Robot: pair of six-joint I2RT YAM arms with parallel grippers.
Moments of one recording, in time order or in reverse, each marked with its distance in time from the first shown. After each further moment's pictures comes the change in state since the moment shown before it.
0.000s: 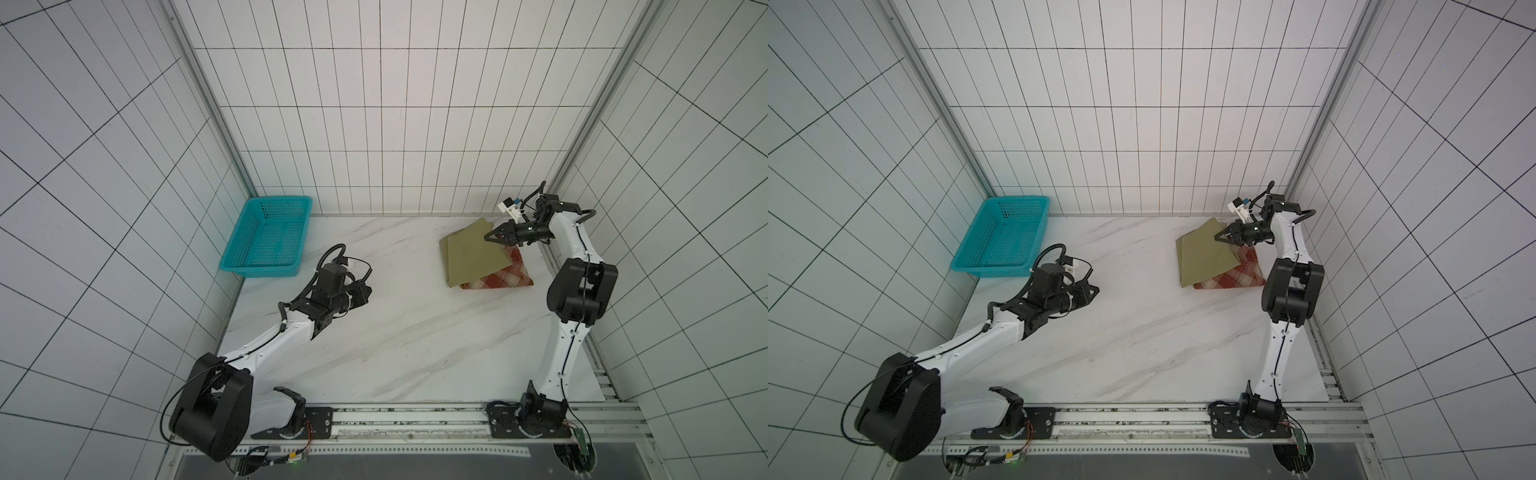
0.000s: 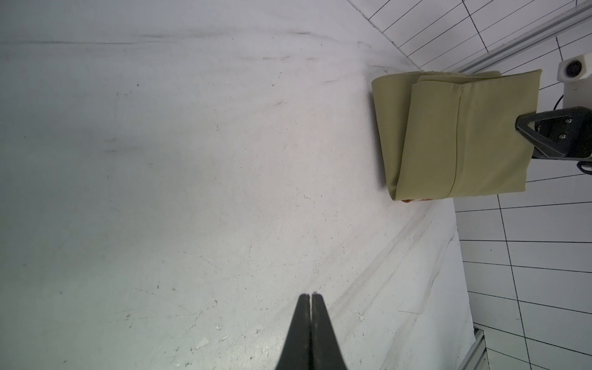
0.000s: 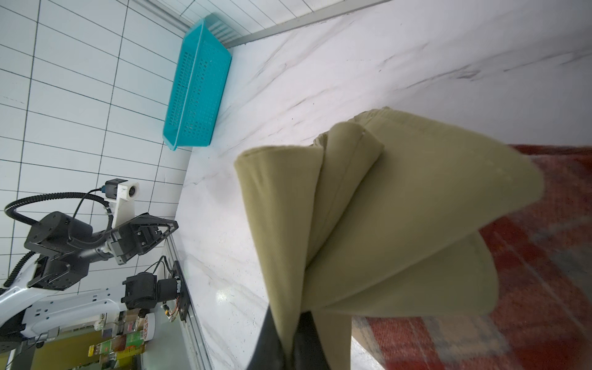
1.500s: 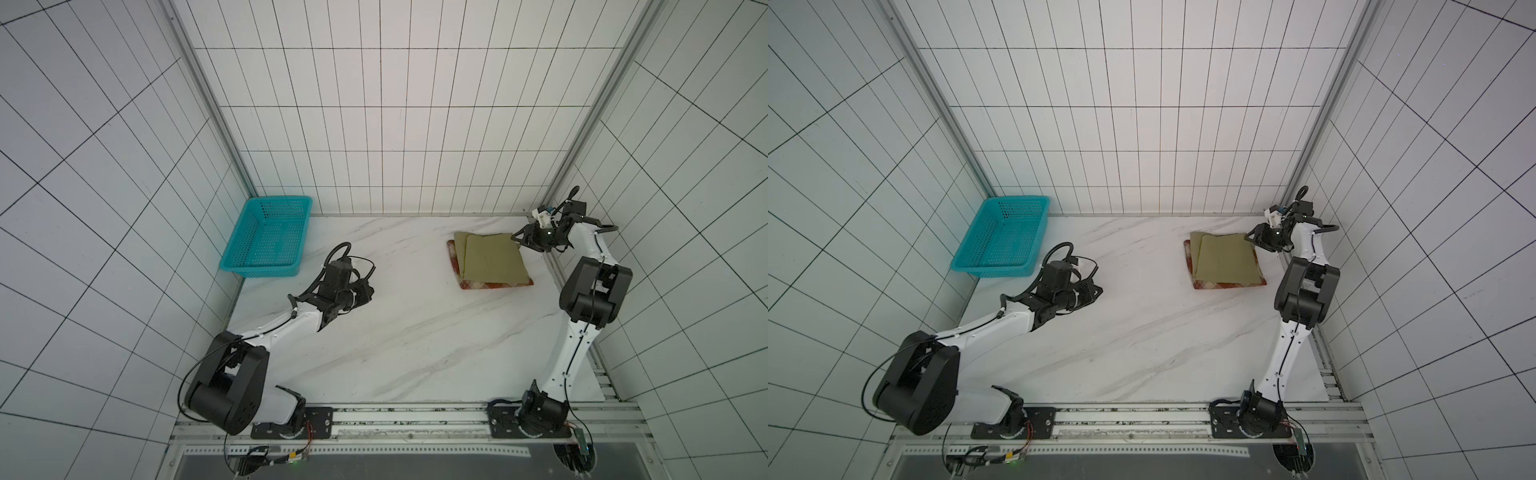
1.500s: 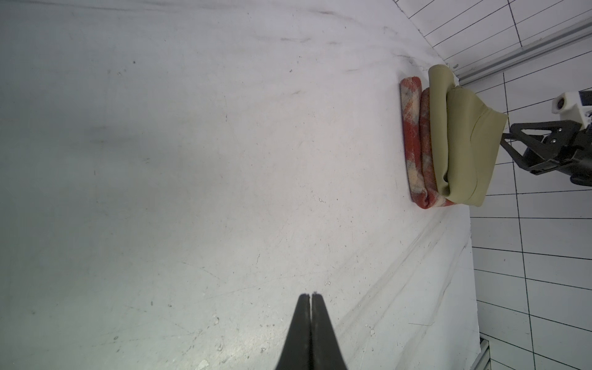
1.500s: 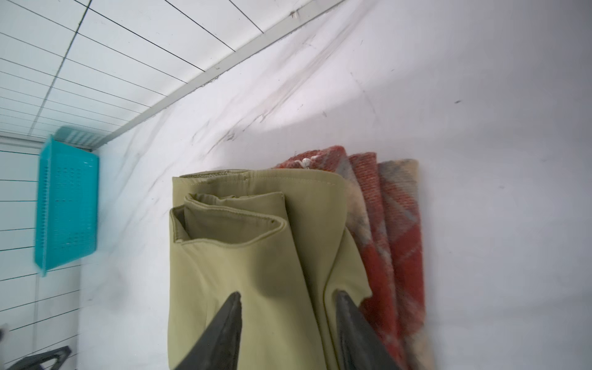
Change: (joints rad) left arm 0.000 0.124 0.036 0.026 -0.004 -0.025; right arm -0.143 -0.010 -0.146 0.435 0.356 0.339
